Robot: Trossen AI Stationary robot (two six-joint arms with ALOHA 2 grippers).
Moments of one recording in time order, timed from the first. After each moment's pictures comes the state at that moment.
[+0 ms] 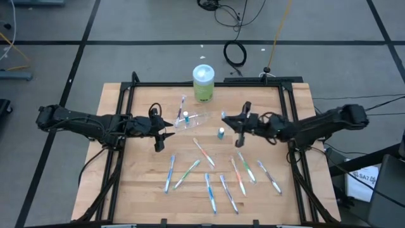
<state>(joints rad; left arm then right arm) -0.08 0.93 0.63 -0.28 -0.29 -0.14 0.04 1.25 0.52 0.97 0.26 -0.10</state>
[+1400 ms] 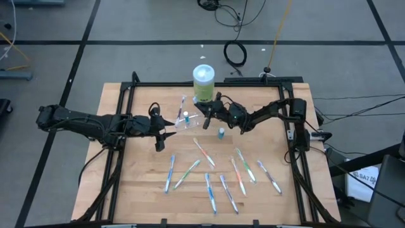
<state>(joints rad) -0.08 0.93 0.63 -0.23 -0.29 -0.09 -0.24 2.00 0.87 1.29 0.11 -0.01</state>
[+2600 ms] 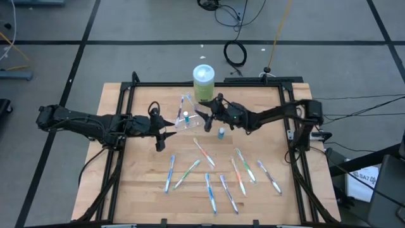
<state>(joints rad) -0.08 0.93 0.63 -0.23 -0.29 -0.17 -0.18 1.79 0.86 0.91 0.18 -0.03</state>
